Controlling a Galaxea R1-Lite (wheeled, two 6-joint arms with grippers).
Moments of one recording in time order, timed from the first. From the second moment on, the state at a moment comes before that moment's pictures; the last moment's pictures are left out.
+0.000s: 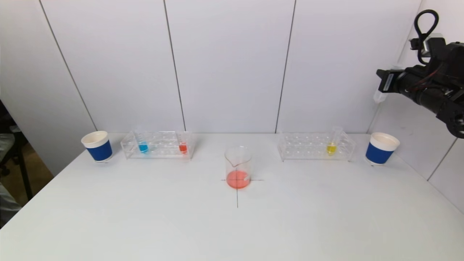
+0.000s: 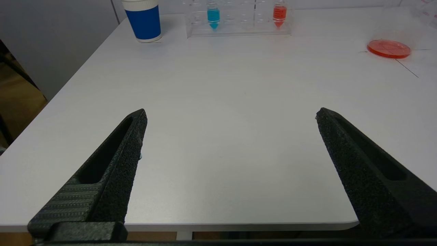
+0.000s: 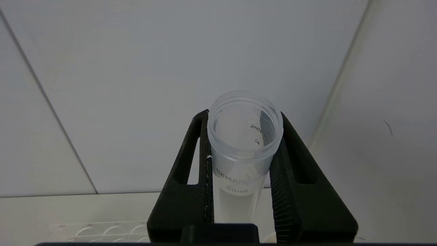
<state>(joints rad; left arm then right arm) 0.00 0.00 -0.04 0.08 0.00 0.01 -0.13 1.90 -1.24 -0.69 0.03 -0.04</state>
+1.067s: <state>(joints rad) 0.00 0.00 -0.04 0.08 0.00 0.01 -0.32 2.01 -1.17 -0.76 0.13 -0.01</state>
